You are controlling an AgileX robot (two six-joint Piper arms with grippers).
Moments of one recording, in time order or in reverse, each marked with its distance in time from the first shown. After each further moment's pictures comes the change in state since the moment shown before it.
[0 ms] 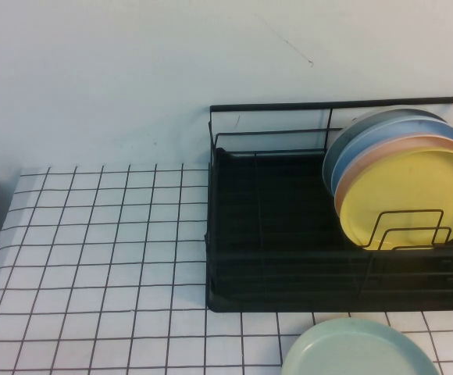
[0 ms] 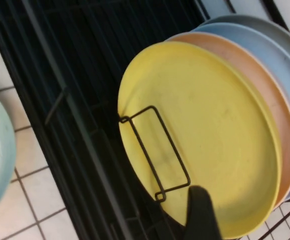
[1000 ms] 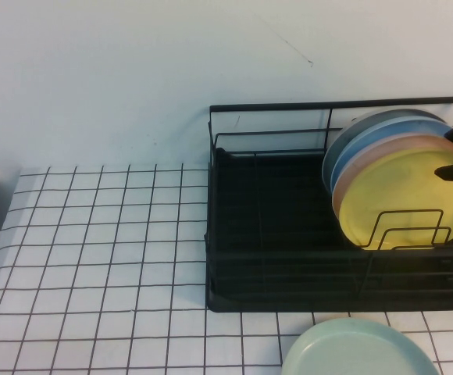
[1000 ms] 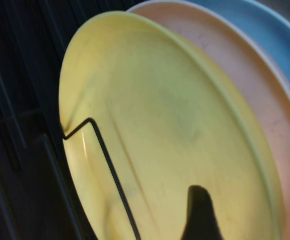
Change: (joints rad) right arm 0.000 0.407 -0.177 0.177 -0.113 -0.273; left arm 0.000 0.000 0.000 0.000 0.000 0.000
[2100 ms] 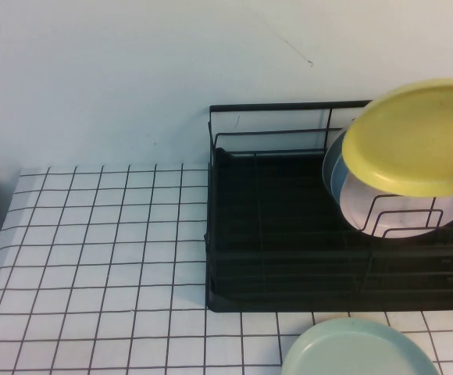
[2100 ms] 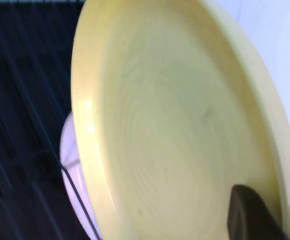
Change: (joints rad) right arm 0.000 -0.261 0.000 -0.045 0.034 0.134; left arm 0.000 0.000 0.000 0.000 0.000 0.000
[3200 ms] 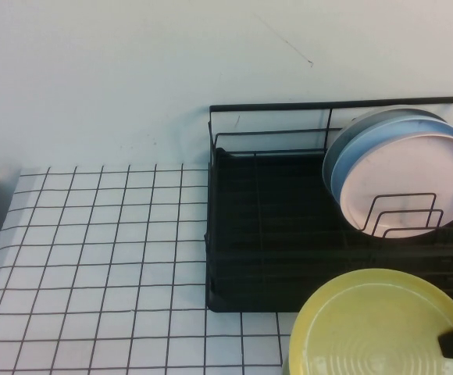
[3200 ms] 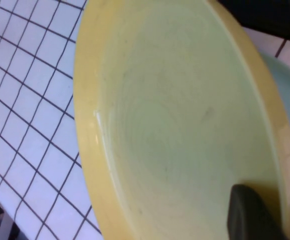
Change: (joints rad) right arm -0.091 -0.072 0.631 0.229 0.278 0.575; left arm 0.000 0.000 0.000 0.000 0.000 0.000
